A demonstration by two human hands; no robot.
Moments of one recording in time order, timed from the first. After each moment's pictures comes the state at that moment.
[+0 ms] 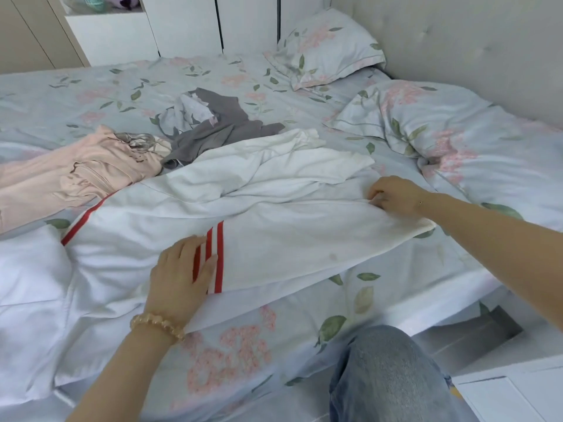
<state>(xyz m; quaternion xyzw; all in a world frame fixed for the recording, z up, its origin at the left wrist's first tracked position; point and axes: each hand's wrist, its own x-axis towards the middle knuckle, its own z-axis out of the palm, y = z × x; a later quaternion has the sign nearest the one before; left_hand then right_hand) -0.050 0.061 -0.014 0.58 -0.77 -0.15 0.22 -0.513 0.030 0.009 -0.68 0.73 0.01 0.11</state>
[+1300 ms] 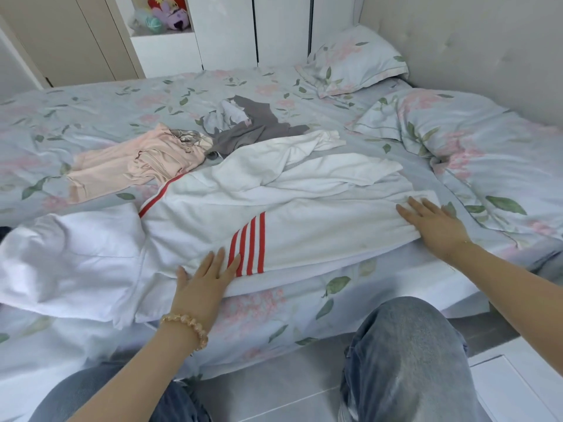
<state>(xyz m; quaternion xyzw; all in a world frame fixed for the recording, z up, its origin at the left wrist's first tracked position) -0.017 0.158 -0.013 0.55 -0.82 0.04 -0.11 -0.489 0.157 -0.013 -0.62 0.77 0.14 -0.05</state>
